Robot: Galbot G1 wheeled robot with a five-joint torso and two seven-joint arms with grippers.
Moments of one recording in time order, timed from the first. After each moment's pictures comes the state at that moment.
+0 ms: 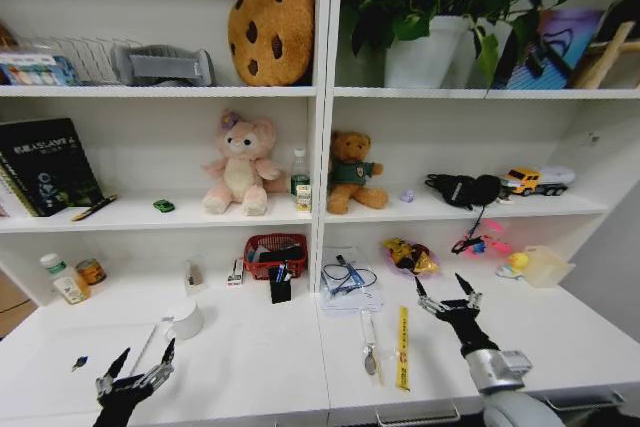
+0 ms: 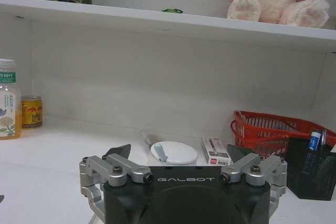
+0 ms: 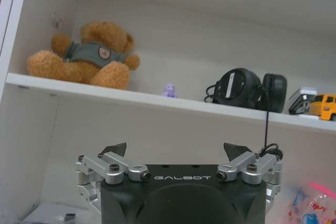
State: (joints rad) left arm 2.16 -1.24 -0.89 -2.25 -0.63 -0.18 -0.05; right arm -1.81 1.06 0.78 2.18 0.40 0.21 0.14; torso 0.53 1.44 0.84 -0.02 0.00
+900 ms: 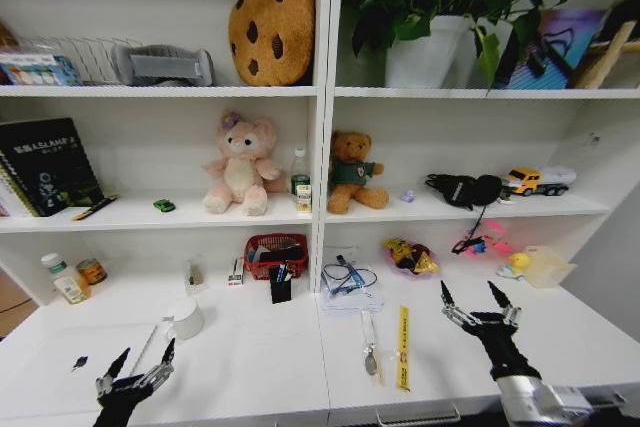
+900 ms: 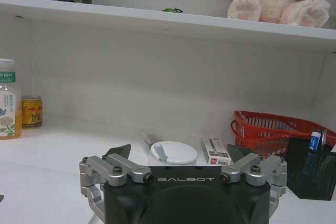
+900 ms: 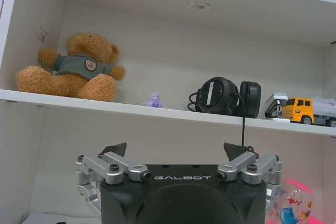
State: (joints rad) left arm 2.16 -1.24 -0.89 -2.25 -0.63 -0.18 -0.05; right arm -1.91 1.15 0.86 2.26 0.40 0.23 0.13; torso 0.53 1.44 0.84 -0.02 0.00
